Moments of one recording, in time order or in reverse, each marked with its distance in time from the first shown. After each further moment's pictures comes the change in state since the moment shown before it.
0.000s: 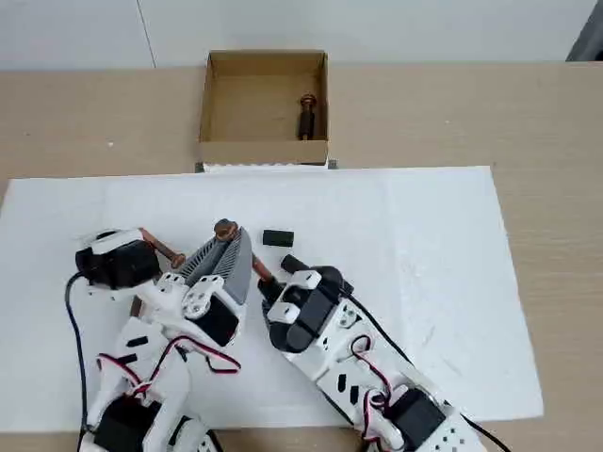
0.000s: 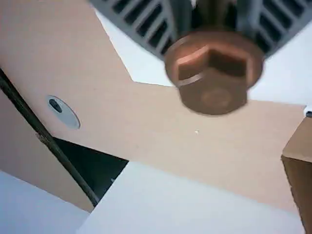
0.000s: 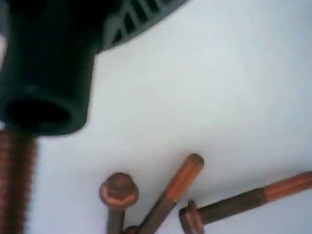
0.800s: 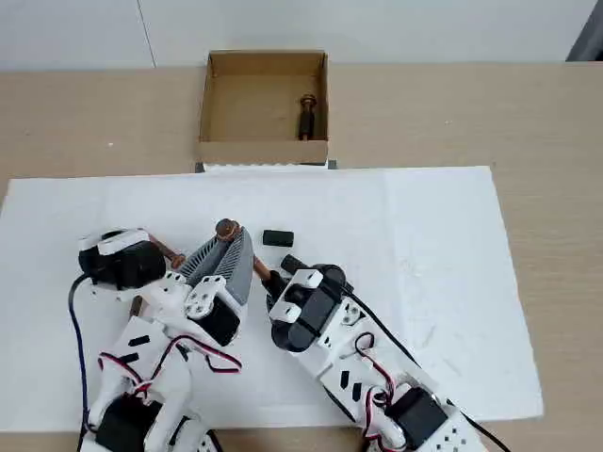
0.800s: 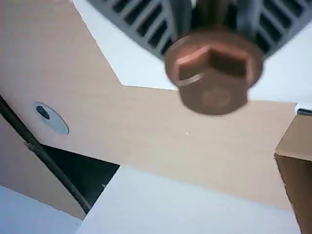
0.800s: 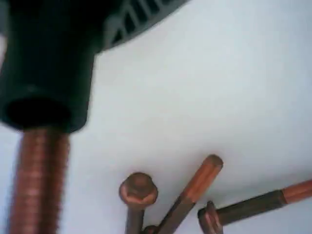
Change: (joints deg) left arm 0.0 0.0 0.4 0.2 -2.6; right arm 1.8 0.0 -0.8 0.0 1.9
